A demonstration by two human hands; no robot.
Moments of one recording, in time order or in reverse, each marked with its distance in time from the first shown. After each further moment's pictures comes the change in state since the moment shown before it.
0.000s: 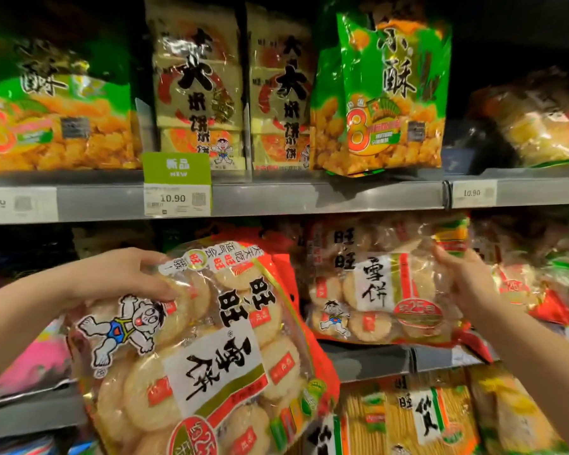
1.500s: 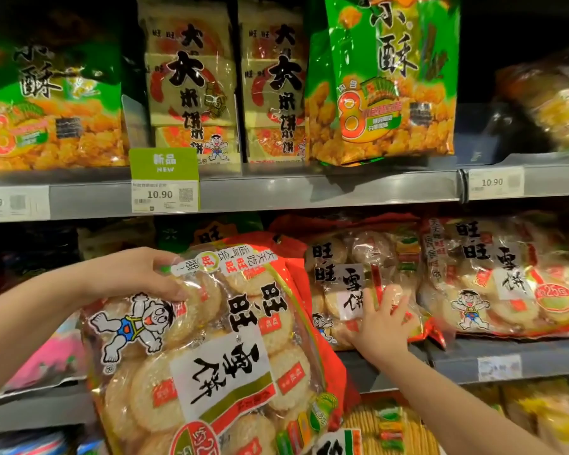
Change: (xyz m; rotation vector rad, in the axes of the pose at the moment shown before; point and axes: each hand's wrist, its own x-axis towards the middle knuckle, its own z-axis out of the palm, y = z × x) left_hand 0.012 0.018 0.018 0.038 -0.033 -0.034; right_hand -0.030 0.129 0.083 -1.610 -0.257 -0.164
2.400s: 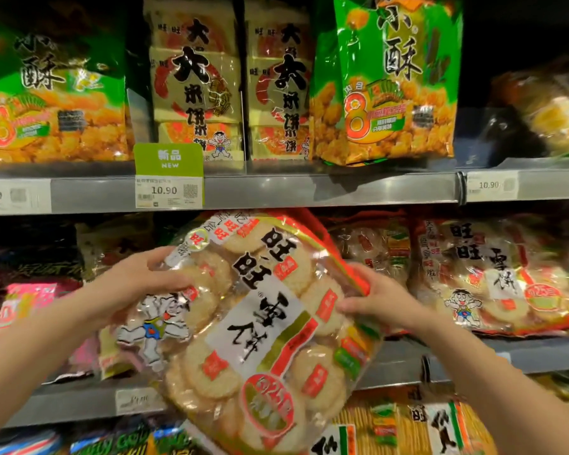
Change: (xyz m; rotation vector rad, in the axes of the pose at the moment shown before) left_hand 0.000 -0.019 0.031 -0.562 0.196 0.151; right_hand -0.031 0.000 -0.106 0.891 -0.326 -0.429
